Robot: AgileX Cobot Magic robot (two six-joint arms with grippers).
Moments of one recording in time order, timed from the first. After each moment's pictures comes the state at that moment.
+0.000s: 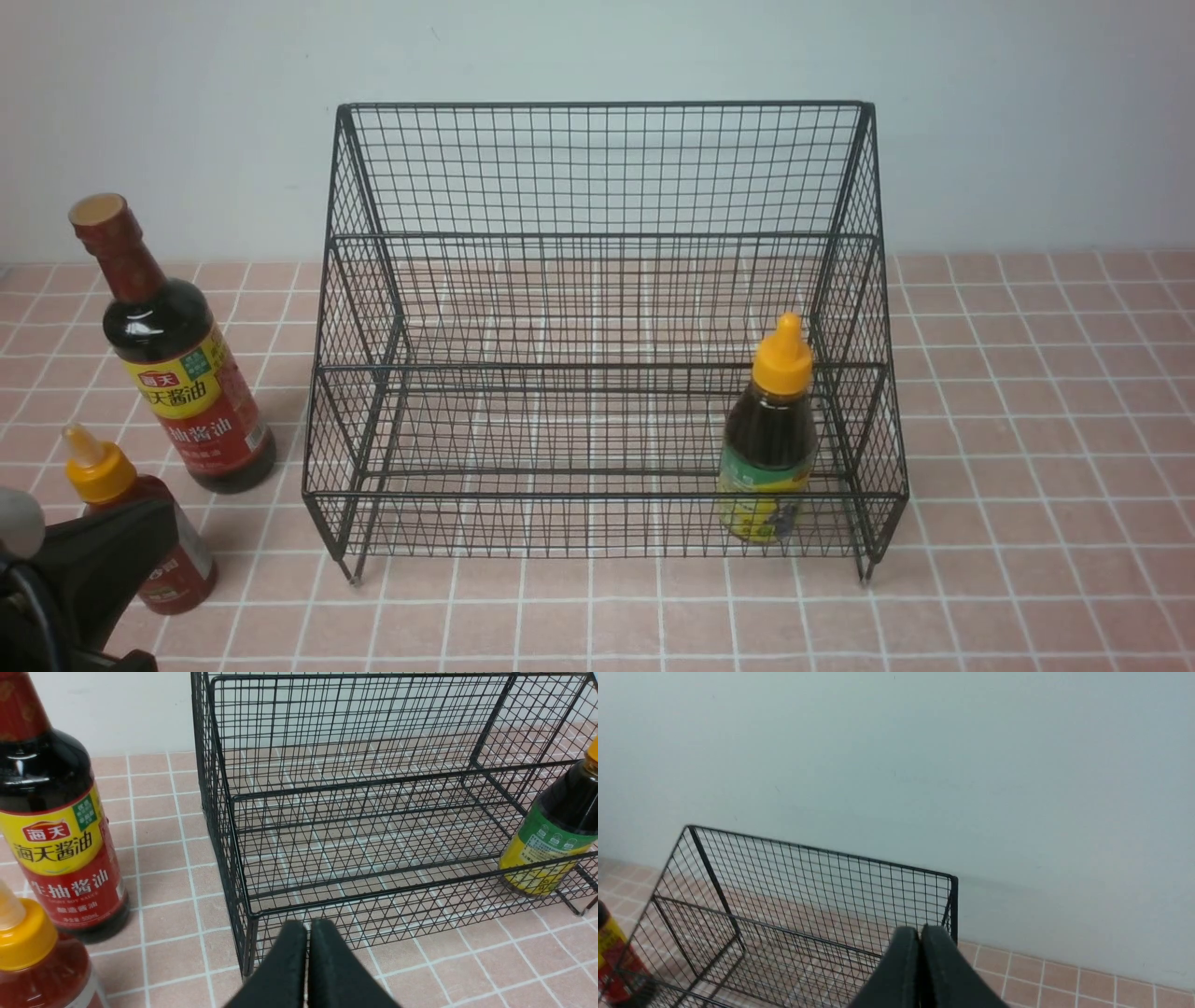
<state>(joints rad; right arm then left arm) -0.01 0.80 -1.13 0.61 0.81 -0.46 0.15 0.46 -0.38 -0.89 0.60 0.83</state>
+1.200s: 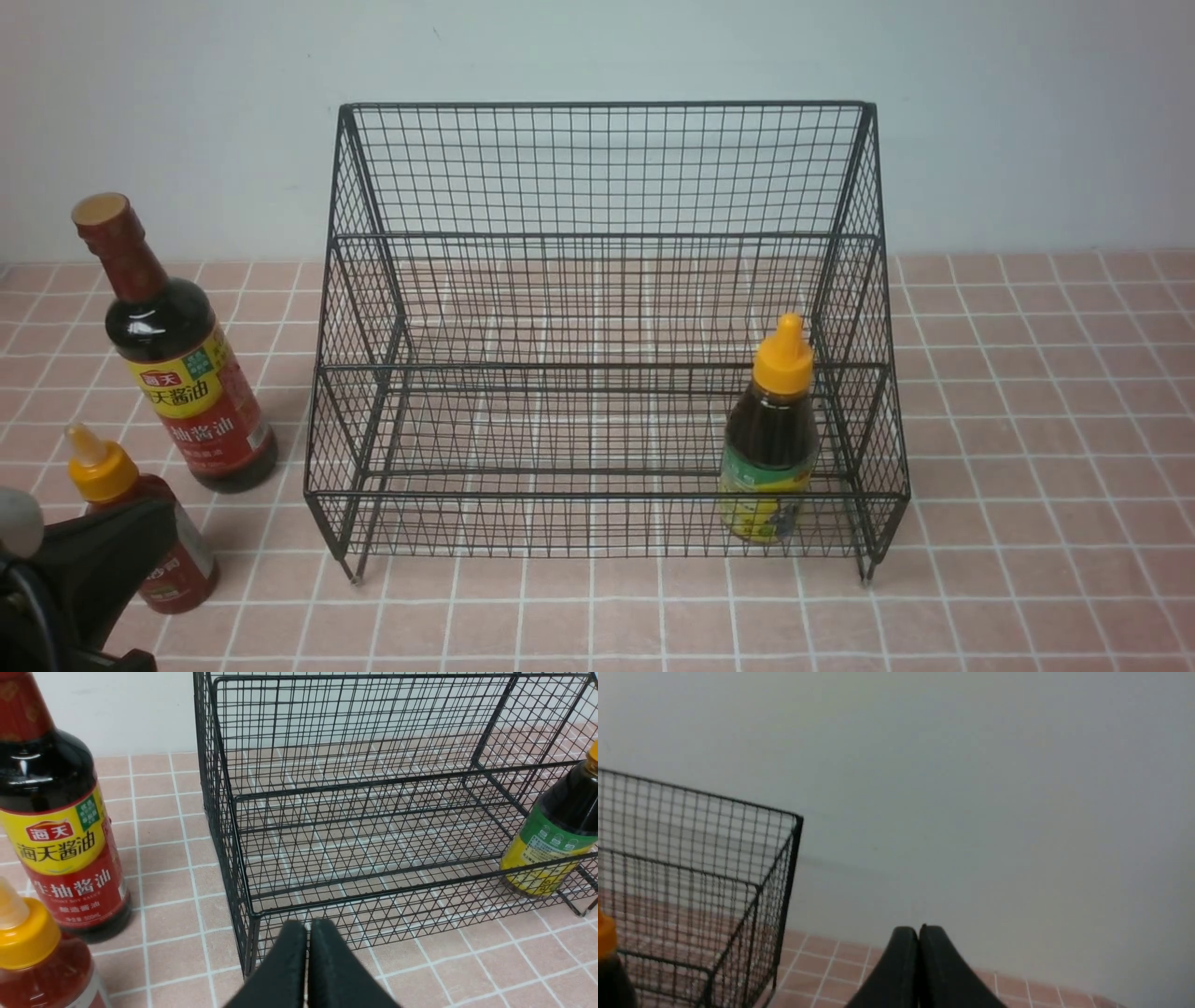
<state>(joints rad) -0.03 0.24 -0.39 0.41 0.32 -0.56 0.15 0.46 -0.38 -0.89 0.60 0.83</state>
